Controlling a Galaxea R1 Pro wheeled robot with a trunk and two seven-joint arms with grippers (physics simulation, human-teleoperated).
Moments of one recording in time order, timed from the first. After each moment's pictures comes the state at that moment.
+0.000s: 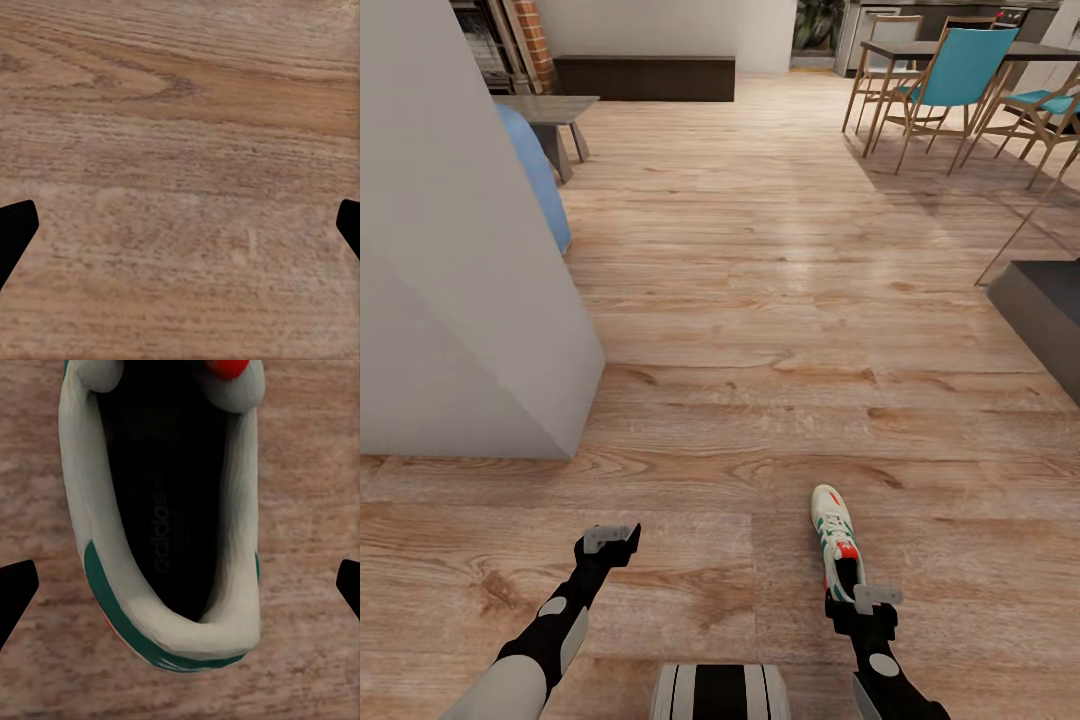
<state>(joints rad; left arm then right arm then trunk) -0.63 -0.07 0.55 -0.35 -0.36 -0.43 -0.26 -0.46 0.04 -0.18 -0.40 0.20 -0.26 -0.20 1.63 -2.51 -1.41</state>
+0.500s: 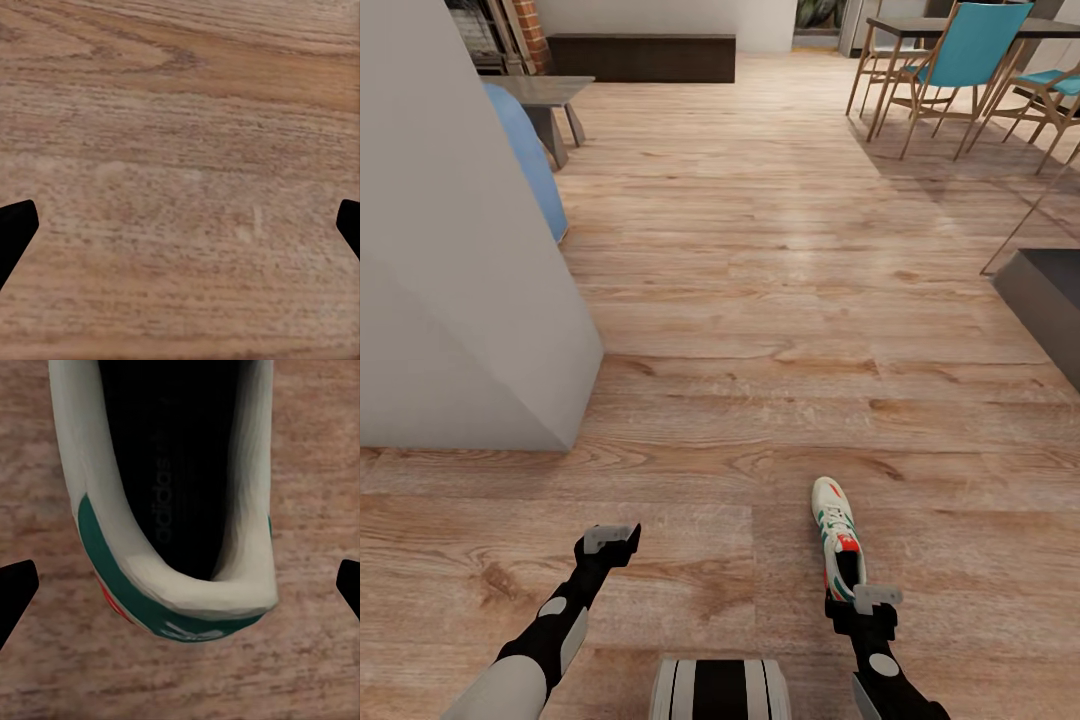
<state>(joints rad) -0.63 -0.07 0.55 -0.35 -0.36 -0.43 -0.26 -0.46 0.05 -0.18 -0.40 0.20 -0.26 -0.20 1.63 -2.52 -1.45</state>
